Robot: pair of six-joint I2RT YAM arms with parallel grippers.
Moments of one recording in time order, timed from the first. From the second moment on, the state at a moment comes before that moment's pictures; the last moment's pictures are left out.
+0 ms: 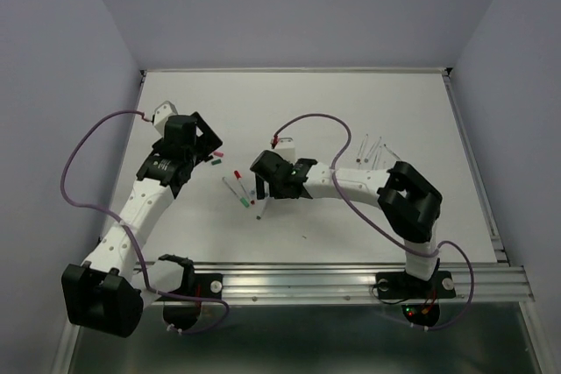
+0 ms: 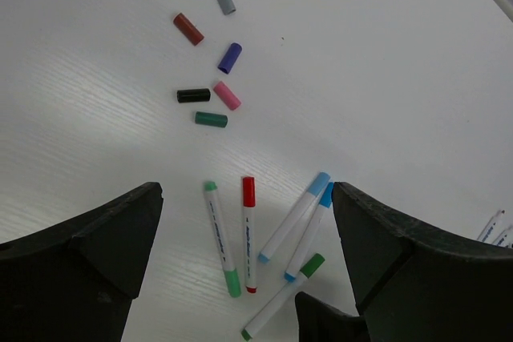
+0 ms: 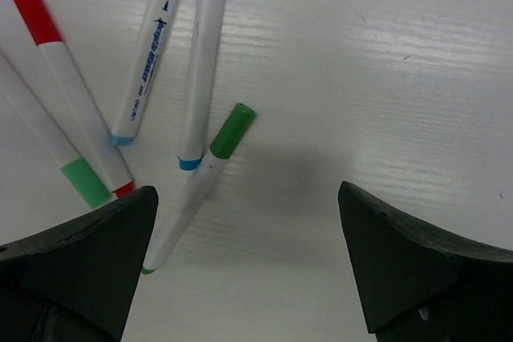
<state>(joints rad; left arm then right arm) -0.25 1.08 0.92 -0.48 -0.31 -0.76 1.02 1.89 1.36 -0.49 0.44 0.82</state>
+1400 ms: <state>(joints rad) -0.25 1.06 0.82 -0.24 0.07 -0.68 0.87 1.60 0.95 -0.23 0.16 0.53</state>
